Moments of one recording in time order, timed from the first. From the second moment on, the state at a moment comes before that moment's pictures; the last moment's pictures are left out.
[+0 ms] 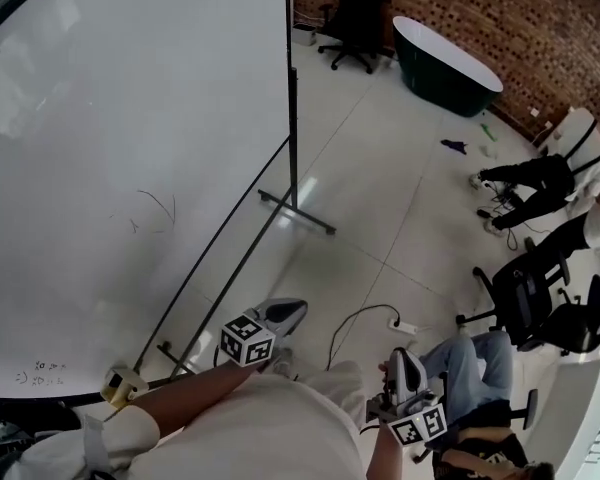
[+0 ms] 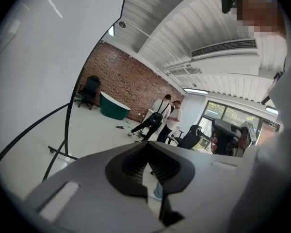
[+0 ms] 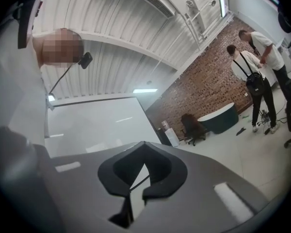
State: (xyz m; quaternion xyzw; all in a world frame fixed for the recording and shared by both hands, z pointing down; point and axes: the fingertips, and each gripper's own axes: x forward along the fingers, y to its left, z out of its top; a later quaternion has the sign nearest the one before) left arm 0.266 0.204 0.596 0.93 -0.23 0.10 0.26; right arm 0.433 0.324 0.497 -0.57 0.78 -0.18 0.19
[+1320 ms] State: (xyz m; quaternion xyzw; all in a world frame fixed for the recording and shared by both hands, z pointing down) left arm 0.454 0.073 0.563 0.87 -0.44 0.09 0.21; right arm 0.722 0.139 0.559 -0.52 0.79 -0.28 0.15
